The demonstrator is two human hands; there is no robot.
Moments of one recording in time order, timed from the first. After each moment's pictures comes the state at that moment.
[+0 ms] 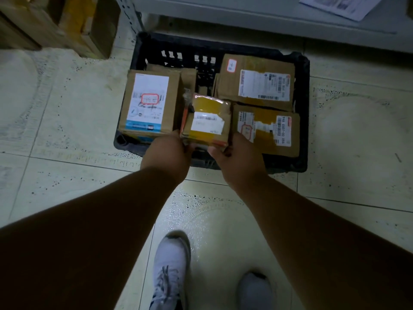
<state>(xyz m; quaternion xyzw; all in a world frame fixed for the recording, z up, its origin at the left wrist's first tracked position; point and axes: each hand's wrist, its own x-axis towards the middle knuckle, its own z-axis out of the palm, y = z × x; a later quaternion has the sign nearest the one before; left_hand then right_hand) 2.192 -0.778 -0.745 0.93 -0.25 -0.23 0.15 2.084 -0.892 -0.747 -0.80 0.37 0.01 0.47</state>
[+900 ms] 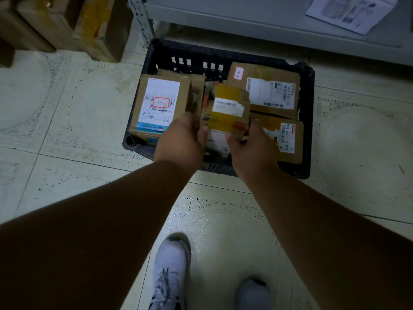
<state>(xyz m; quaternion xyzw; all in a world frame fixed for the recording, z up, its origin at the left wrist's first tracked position) 2.192 -0.796 -0.716 0.90 -0.20 -0.20 0.32 2.099 -0.907 -0.724 -0.81 0.41 -0.05 0.43</state>
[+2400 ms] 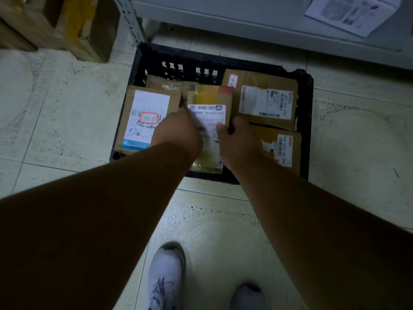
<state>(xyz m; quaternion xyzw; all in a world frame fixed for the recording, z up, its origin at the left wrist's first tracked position) 2.239 -0.848 -0.717 0.94 -0.18 -0.24 0.13 2.154 -0.934 -0.741 -0.77 0.45 0.01 0.45</state>
